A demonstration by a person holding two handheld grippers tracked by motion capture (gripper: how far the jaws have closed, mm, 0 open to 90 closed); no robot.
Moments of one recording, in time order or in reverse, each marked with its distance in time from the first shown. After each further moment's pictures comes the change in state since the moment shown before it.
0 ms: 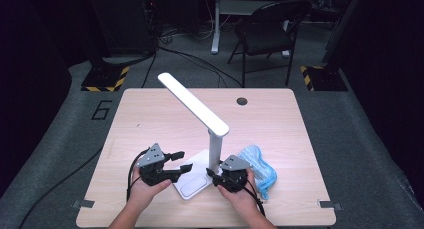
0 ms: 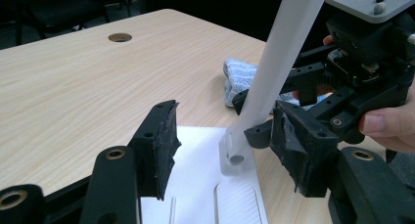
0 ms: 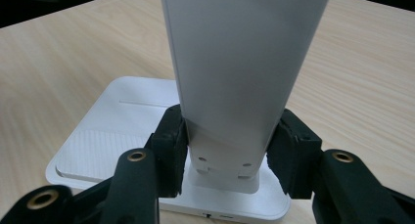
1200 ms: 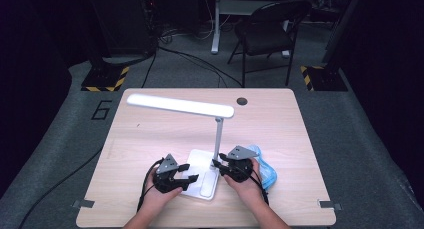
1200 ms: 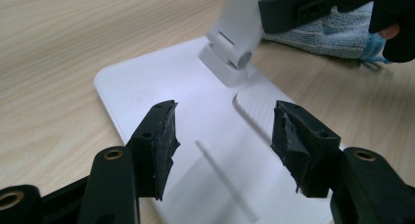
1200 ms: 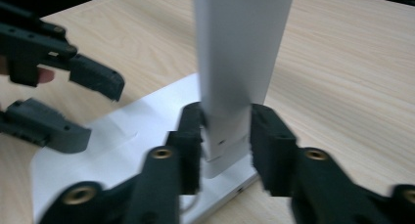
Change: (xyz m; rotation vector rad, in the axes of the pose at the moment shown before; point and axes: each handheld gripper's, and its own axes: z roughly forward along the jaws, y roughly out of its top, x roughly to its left) left arm -0.001 -0.051 0.044 0.164 0.073 -0.059; right arm -0.038 0.004 0.005 0.010 0.003 0.032
